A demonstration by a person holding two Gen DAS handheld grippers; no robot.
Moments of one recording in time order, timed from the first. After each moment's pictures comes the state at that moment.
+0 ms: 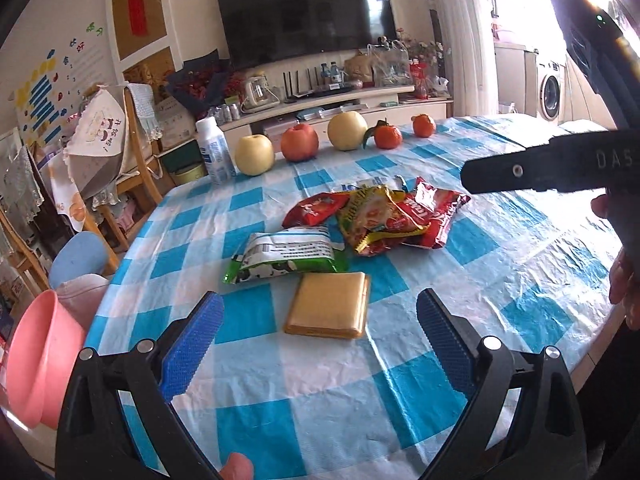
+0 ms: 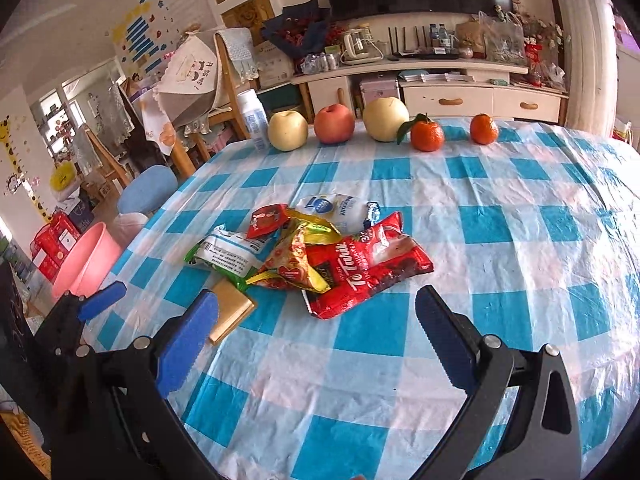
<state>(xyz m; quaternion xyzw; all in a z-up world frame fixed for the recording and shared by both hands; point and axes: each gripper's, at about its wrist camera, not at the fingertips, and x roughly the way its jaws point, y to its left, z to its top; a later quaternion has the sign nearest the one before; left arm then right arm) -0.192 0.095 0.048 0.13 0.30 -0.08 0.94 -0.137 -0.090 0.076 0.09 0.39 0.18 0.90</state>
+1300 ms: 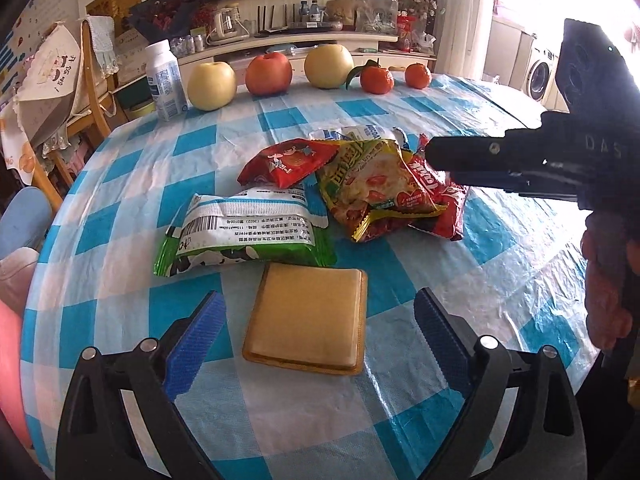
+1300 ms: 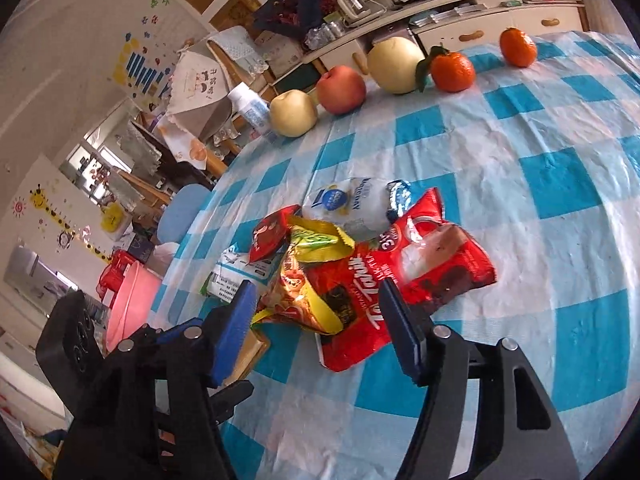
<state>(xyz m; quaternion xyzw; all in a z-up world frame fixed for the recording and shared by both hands) -0.115 0.099 0.020 0.07 0.42 -0.13 0.89 -0.070 -0.080 0.033 0.20 0.43 0.27 0.84</state>
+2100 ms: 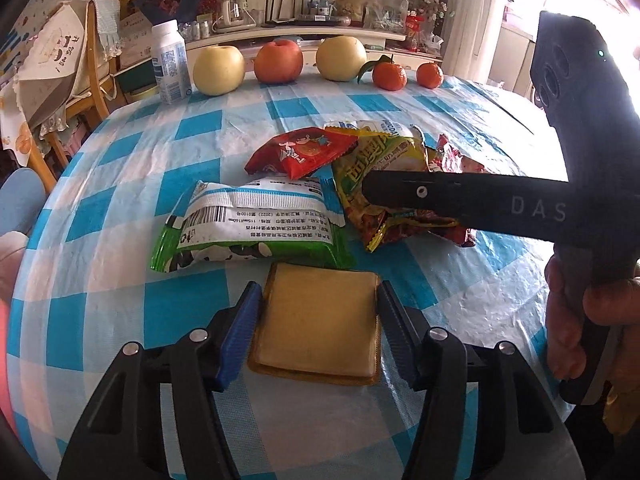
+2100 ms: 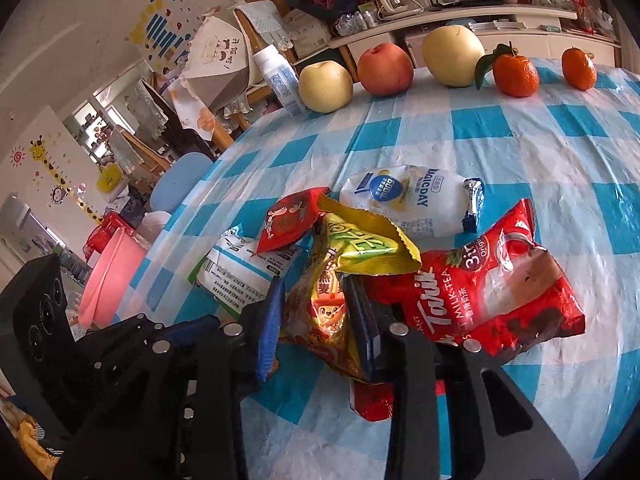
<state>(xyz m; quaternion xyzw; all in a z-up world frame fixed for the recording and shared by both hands) -0.103 0.110 0.010 0.04 0.43 -0.13 0.89 -0.051 -0.031 0.020 0.13 0.42 0.29 0.85</state>
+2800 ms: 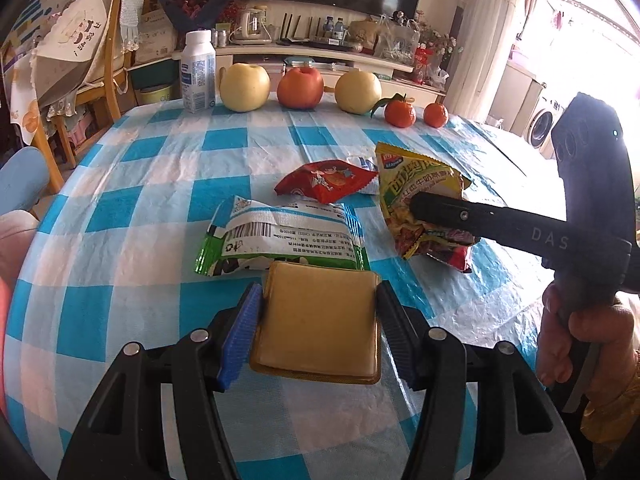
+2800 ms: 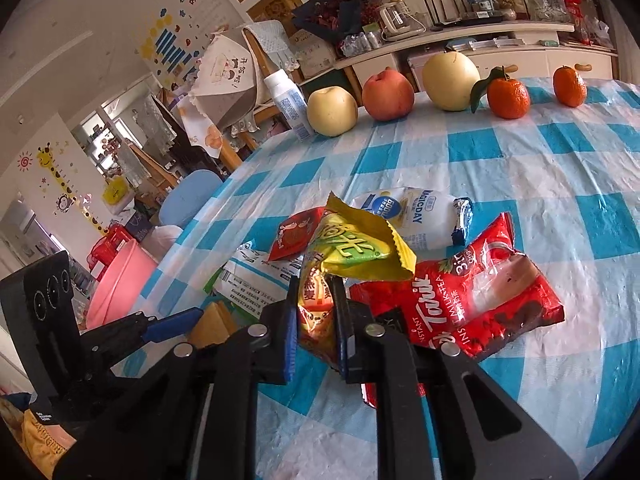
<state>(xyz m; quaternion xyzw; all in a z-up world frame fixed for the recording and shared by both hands) -0.110 0.144 0.031 -0.02 0.40 -0.14 0.91 -0.070 -0.048 0.034 0.16 0.38 0.29 0.86</state>
